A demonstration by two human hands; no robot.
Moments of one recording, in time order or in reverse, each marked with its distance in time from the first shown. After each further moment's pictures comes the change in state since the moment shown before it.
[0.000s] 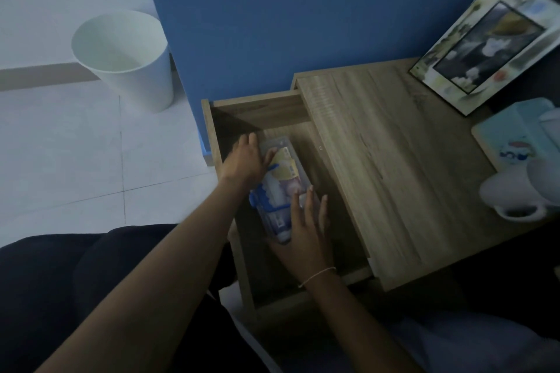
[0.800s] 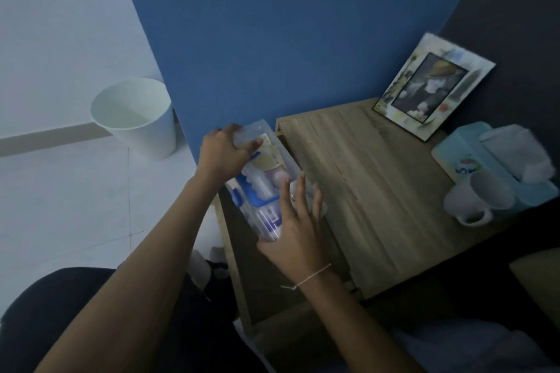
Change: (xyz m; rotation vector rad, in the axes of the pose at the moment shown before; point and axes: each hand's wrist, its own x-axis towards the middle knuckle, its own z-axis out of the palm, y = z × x) left_hand -0.027 0.073 -0.138 -0.143 0.193 0.072; right_hand -0.017 -0.043 -0.115 0.117 0.215 -0.168
